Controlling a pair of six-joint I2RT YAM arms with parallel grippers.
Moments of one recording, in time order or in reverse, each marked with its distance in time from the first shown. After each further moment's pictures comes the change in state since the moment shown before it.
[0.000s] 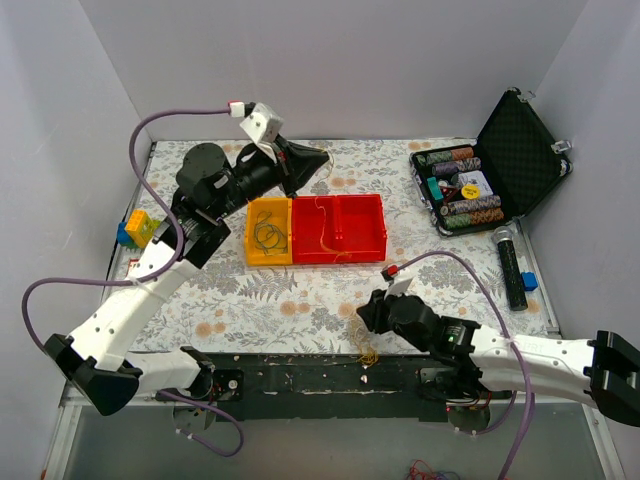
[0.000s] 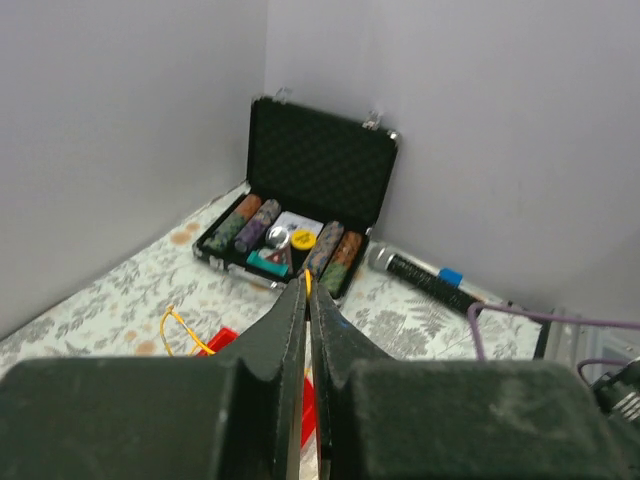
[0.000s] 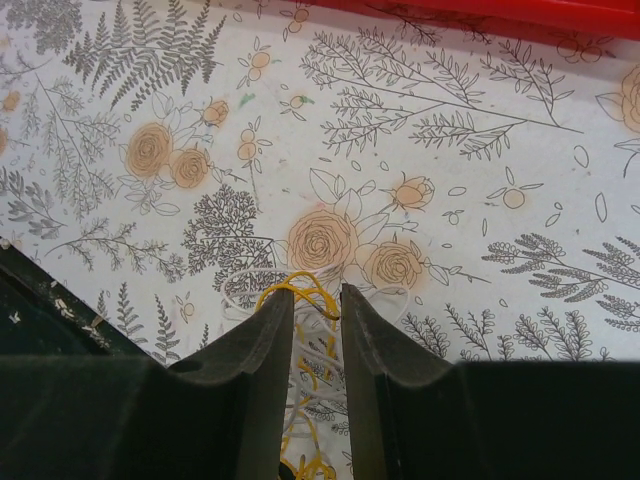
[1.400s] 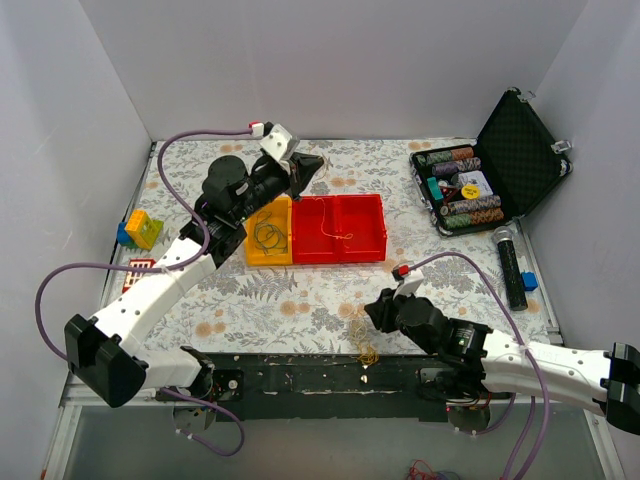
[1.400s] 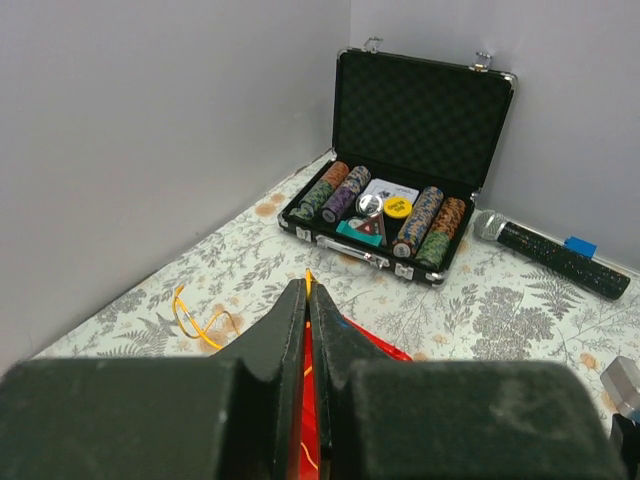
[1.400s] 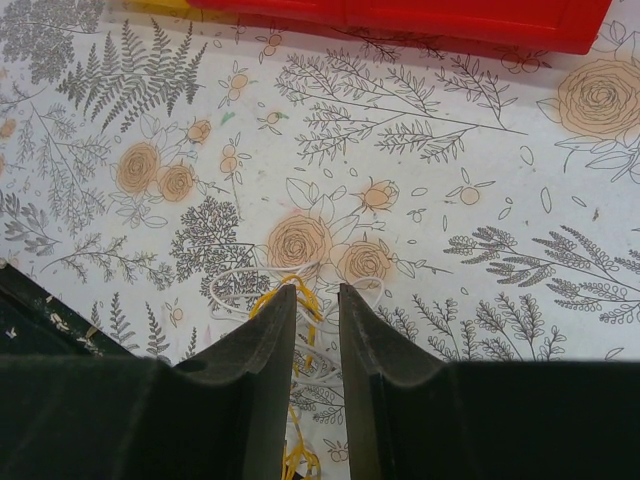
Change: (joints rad) left arm 0.045 0.053 -0.254 0.202 -0.083 0.189; right arm 0.000 -0.146 -0.003 -0.105 0.060 0.008
